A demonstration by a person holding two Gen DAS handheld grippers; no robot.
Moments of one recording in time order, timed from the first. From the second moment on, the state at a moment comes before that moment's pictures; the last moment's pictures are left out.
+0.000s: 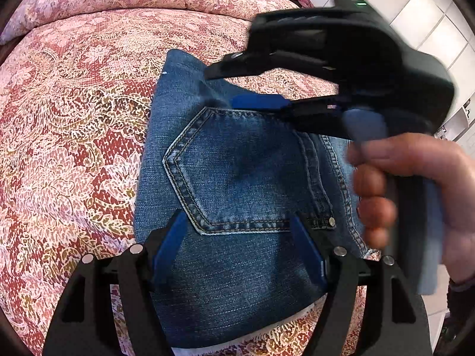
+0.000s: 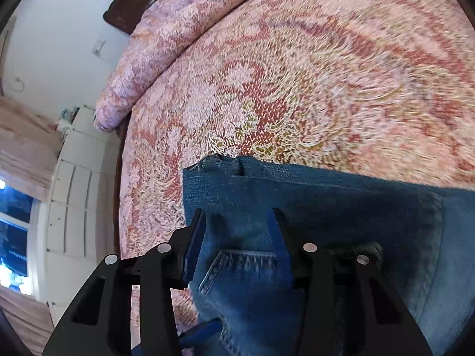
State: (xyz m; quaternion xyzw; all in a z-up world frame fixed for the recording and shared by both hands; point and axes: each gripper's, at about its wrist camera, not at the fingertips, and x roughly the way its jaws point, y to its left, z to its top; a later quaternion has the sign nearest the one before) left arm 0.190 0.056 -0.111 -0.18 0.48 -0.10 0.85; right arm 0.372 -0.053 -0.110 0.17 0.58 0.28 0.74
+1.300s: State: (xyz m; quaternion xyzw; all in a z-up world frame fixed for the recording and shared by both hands) left arm 0.056 0.019 -0.074 -0.02 0.36 0.00 0.93; right arm 0.109 -0.220 -0.066 0.01 0.45 0.15 0.88
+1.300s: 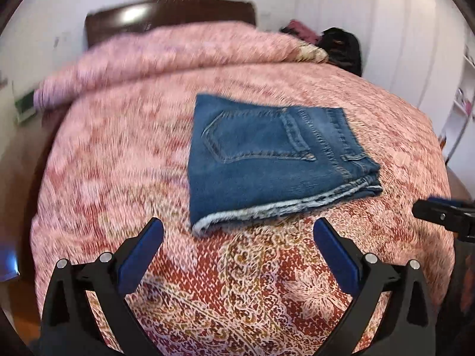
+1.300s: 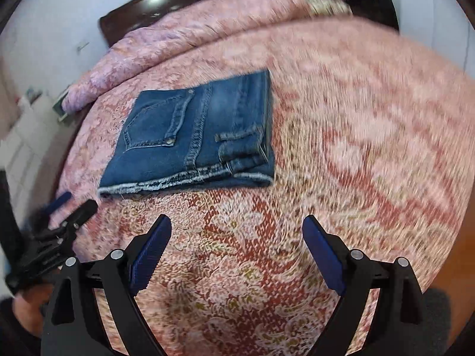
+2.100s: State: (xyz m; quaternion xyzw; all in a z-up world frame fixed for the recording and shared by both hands) left arm 0.017 0.002 -0.004 0.00 0.17 -0.03 0.98; right arm 0.060 -0.215 0.006 -0.05 0.24 0.15 0.96
